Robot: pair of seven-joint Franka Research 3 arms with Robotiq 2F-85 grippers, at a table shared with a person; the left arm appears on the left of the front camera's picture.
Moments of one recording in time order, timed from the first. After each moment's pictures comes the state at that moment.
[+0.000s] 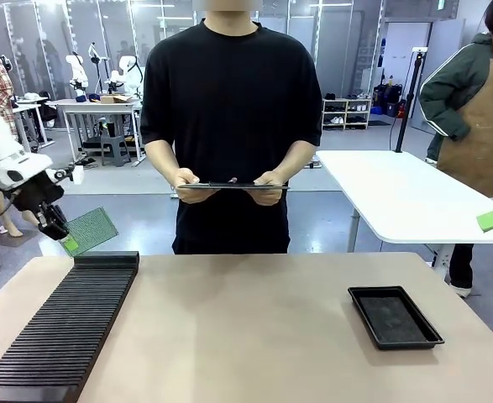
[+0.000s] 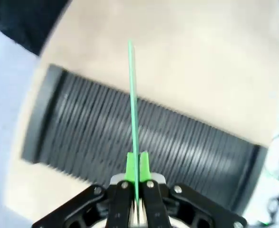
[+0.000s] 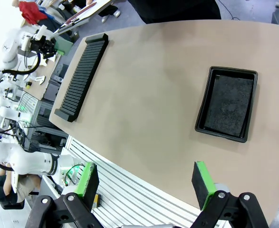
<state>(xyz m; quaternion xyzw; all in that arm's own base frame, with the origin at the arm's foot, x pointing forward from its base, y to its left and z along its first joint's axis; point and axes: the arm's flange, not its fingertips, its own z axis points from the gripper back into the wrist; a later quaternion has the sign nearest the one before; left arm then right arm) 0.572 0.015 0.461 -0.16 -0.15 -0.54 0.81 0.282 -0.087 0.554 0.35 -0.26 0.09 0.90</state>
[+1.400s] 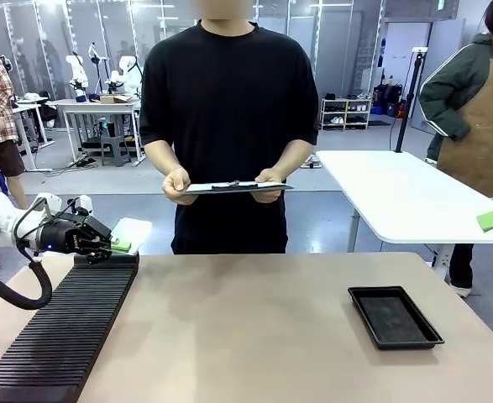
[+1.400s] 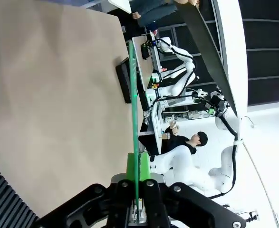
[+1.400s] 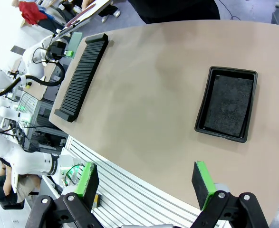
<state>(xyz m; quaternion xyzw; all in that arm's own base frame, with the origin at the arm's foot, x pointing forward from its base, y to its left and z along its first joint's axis) 0.579 -0.016 0.341 -0.63 -0.07 -0.11 0.76 0.282 -0.088 0.555 0.35 -0.26 0.09 0.90</state>
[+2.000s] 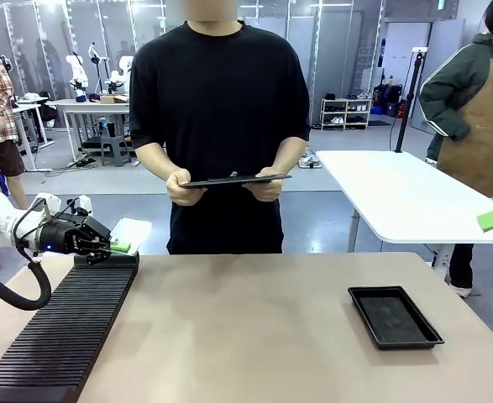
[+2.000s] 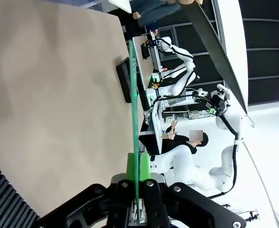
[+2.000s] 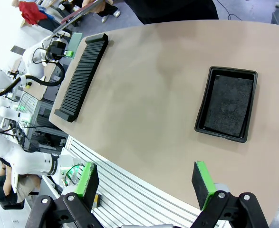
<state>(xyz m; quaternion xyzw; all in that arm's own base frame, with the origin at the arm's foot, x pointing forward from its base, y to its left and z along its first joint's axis) 0.578 -0.015 0.341 -0.63 -0.07 -0.11 0.76 0.282 -0.088 0.555 0.35 -0.26 0.09 0.90</state>
